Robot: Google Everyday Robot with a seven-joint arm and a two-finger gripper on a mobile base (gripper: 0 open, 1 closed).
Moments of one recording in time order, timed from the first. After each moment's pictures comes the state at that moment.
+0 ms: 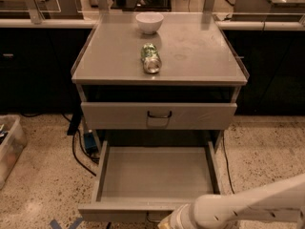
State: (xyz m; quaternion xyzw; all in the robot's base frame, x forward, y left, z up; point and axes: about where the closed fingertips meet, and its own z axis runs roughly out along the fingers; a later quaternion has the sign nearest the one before) arm 0.373 -0.055 0.412 -0.36 0.89 0.21 0.18
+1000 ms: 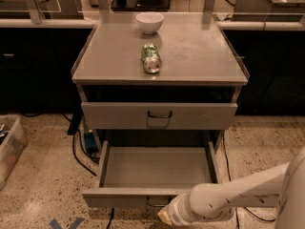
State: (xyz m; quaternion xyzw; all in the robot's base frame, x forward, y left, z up) arm 0.411 -0.056 0.412 -0.36 0.90 0.19 0.19
